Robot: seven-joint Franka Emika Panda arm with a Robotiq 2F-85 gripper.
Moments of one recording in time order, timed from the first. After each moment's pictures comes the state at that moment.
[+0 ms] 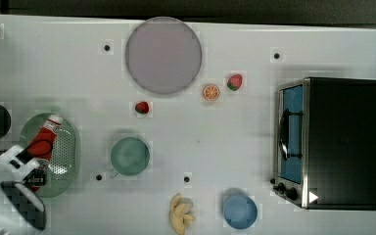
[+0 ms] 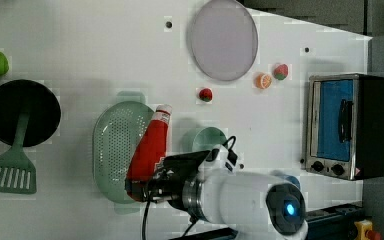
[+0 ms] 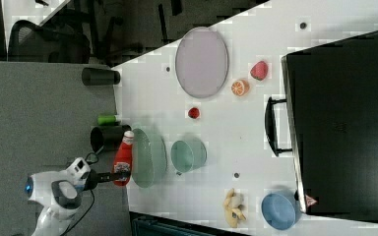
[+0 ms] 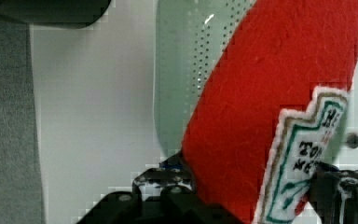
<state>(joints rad) 0.00 0.27 0.84 -2.21 0.01 0.90 -0.01</state>
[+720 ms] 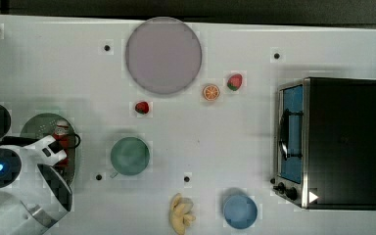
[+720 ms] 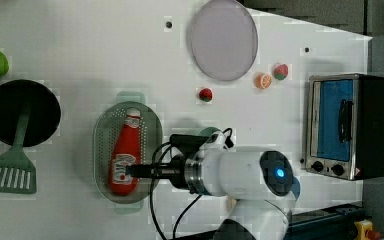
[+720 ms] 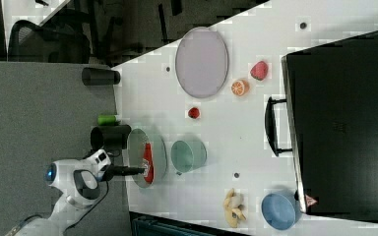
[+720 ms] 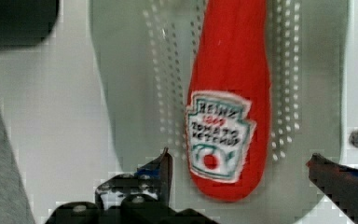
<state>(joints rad) -0.04 0.36 0.80 -2.24 0.01 0.98 0.03</state>
